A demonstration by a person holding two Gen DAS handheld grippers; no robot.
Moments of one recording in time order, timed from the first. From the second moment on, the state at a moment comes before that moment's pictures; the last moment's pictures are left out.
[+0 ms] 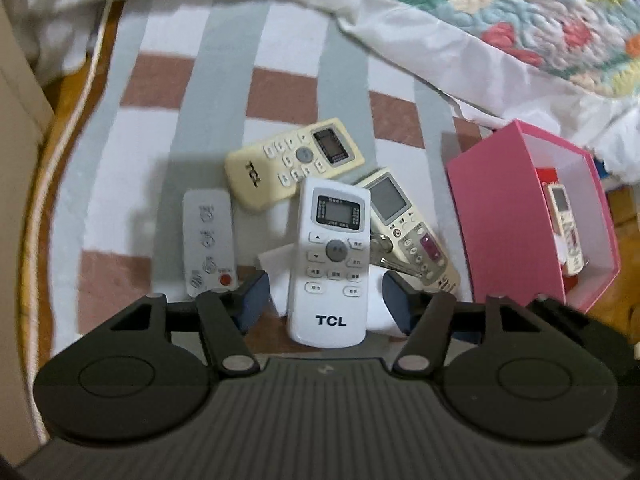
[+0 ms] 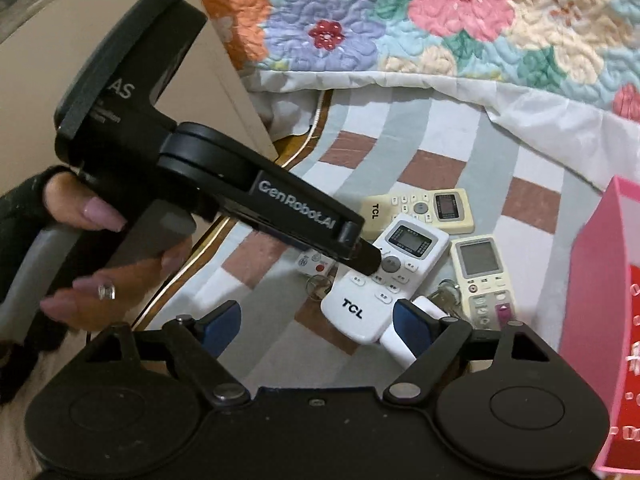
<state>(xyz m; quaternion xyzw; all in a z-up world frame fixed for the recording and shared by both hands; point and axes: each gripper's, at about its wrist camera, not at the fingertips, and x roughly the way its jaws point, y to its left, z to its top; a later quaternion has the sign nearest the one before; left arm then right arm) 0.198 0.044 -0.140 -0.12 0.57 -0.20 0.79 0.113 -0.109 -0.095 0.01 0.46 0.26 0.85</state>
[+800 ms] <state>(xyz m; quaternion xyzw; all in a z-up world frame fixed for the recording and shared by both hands) 0.217 0.068 -0.198 -0.28 0.58 -0.21 0.73 0.149 -0.084 -0.160 -0.08 0.47 0.16 0.86</state>
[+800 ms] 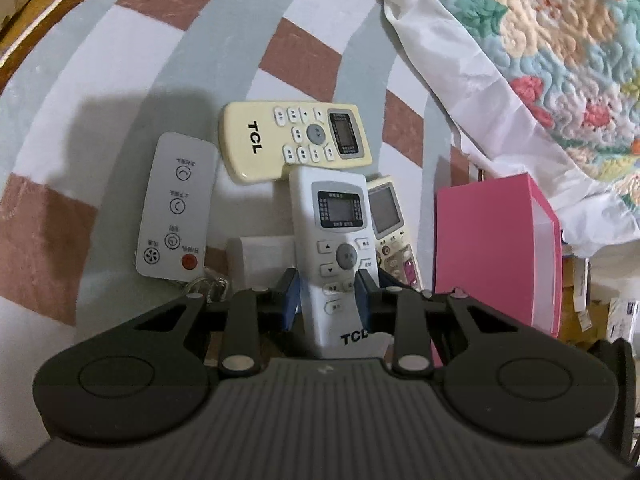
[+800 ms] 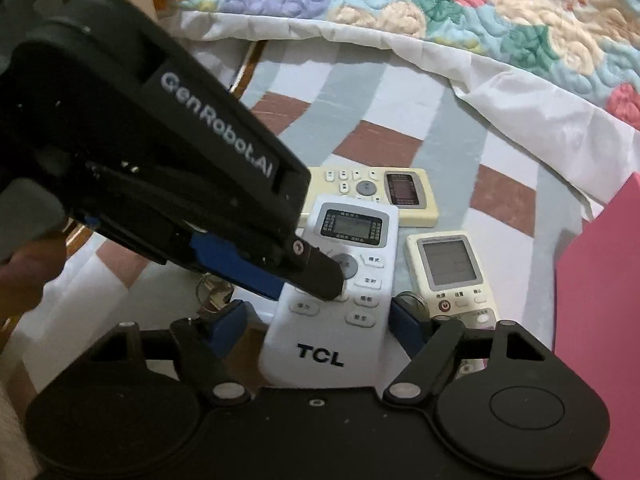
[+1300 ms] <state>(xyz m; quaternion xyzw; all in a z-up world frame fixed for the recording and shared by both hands) 0.194 0.041 -0.184 -0.22 0.55 -0.22 0.77 0.137 -0.107 -0.155 -0.02 0.46 0.16 0.87</state>
